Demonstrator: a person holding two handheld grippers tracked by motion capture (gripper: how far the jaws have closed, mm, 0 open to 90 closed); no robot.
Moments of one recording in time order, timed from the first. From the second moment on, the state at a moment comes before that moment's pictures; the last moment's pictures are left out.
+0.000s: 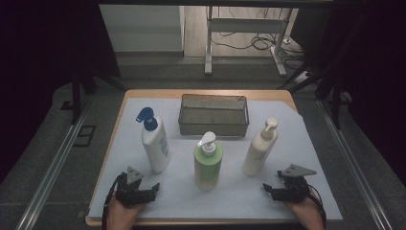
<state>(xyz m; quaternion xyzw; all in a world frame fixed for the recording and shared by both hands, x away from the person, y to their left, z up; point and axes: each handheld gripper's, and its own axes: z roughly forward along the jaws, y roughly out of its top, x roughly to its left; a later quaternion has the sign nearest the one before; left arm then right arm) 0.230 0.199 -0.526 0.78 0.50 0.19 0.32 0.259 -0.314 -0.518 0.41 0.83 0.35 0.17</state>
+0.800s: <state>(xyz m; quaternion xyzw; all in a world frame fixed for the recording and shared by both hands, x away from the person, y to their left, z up) 0.231 0.200 -0.526 0.78 0.49 0.19 0.33 0.260 -0.314 -0.518 0.41 0.83 0.35 0.17</state>
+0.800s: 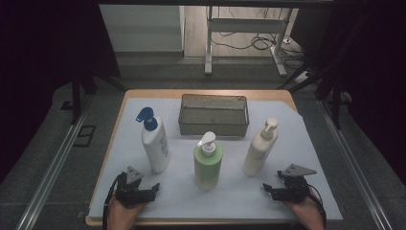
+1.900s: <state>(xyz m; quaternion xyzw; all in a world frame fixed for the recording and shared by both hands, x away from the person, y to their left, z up) 0.231 0.200 -0.526 0.78 0.49 0.19 0.33 0.265 -0.324 -0.500 0.42 0.82 0.36 0.16</state>
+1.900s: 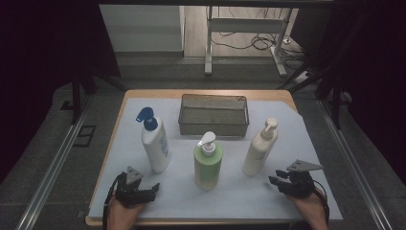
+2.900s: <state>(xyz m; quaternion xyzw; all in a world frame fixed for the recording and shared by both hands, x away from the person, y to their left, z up) 0.231 0.200 -0.526 0.78 0.49 0.19 0.33 0.308 -0.320 -0.497 0.45 0.79 0.38 0.15</state>
